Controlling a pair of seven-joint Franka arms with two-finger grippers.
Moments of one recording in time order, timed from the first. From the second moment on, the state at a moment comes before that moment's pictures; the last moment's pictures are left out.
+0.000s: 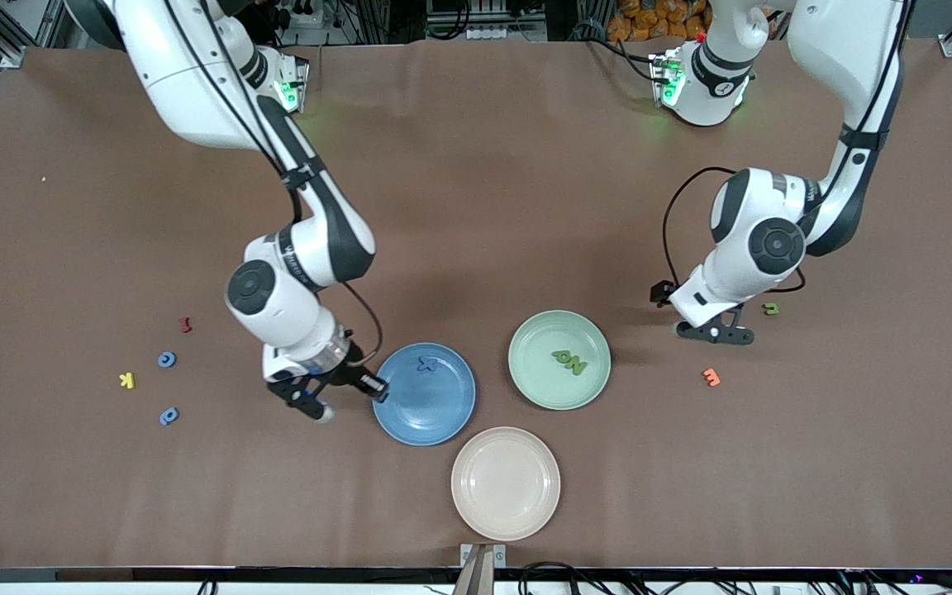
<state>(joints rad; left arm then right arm) -0.21 0.33 -0.04 -2.10 0.00 2.33 -0.13 0.47 0.71 -0.03 -1.52 0.28 2.52 0.77</state>
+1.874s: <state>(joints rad) -0.11 0.30 -0.06 -2.43 0.00 2.69 -0.39 0.18 0.65 -0.14 -1.58 0.15 2.23 0.20</state>
